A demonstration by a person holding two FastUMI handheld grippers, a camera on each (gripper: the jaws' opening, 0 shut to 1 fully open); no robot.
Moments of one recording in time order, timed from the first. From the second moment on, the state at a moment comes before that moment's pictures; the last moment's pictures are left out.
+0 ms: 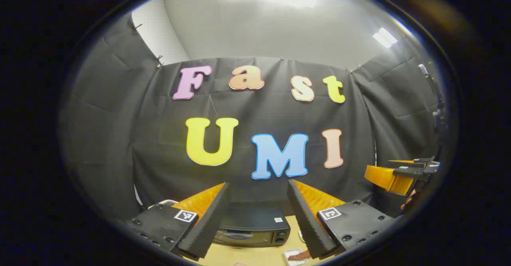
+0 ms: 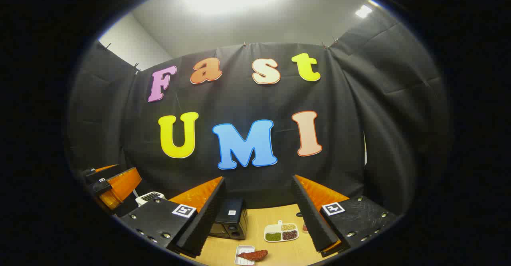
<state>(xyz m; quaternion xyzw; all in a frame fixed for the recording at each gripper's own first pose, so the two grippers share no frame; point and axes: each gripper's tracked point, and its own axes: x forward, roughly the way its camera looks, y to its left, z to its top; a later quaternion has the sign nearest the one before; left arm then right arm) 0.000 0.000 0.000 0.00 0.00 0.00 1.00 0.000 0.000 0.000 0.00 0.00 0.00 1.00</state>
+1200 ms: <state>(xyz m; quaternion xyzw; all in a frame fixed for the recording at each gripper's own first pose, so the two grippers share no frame) 0.026 0.008 -0.084 -0.01 0.07 0.00 1.00 0.004 -0.030 -0.025 0.00 0.03 -0.03 1.00</state>
